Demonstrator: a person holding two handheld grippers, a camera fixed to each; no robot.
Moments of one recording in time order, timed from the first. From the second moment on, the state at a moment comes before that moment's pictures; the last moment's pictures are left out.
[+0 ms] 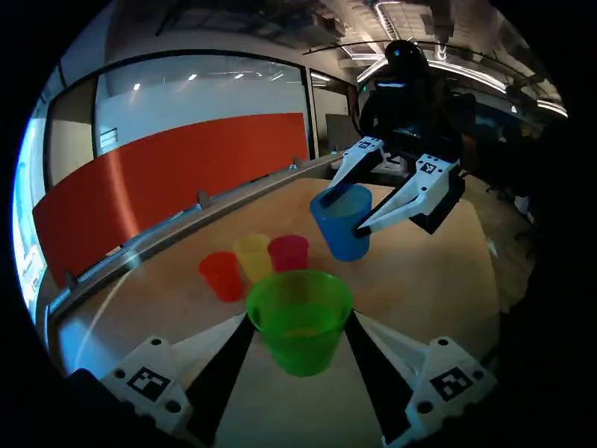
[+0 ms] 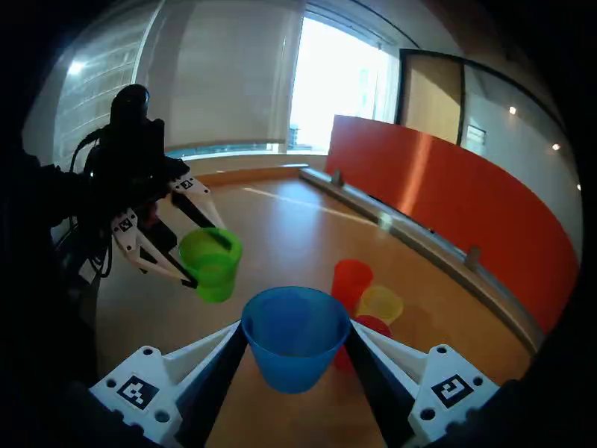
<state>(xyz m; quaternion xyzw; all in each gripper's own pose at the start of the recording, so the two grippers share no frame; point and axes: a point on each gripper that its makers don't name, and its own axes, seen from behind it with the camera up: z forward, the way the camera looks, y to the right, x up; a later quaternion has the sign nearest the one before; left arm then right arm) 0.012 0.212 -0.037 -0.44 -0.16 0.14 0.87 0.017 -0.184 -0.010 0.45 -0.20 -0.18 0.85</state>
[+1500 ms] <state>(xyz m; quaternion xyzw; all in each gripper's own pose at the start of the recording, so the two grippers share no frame) -0.071 0.190 -0.027 -0.44 -0.26 0.20 0.84 -0.072 -0.186 -0.013 0.48 -0.27 -0.23 0.80</state>
